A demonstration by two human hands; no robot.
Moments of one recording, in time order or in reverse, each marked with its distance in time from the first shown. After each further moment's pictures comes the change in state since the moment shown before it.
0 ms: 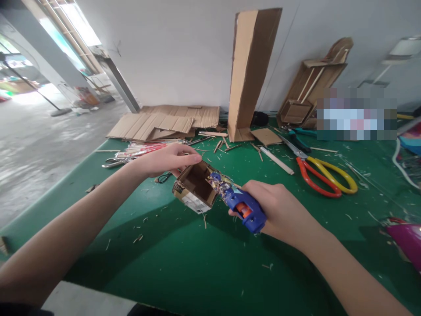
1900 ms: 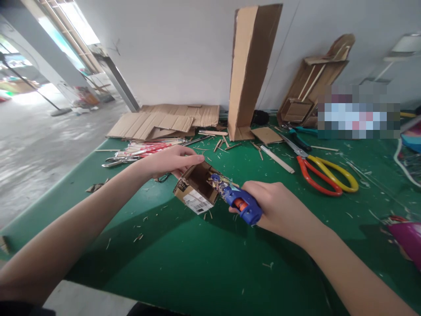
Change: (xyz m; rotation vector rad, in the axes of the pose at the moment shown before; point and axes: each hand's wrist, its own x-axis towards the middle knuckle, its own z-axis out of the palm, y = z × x) left_hand 0.003 -0.004 0.005 -0.020 -0.011 -0.049; right_hand -0.003 0.006 0.002 0.000 -0.107 0.101
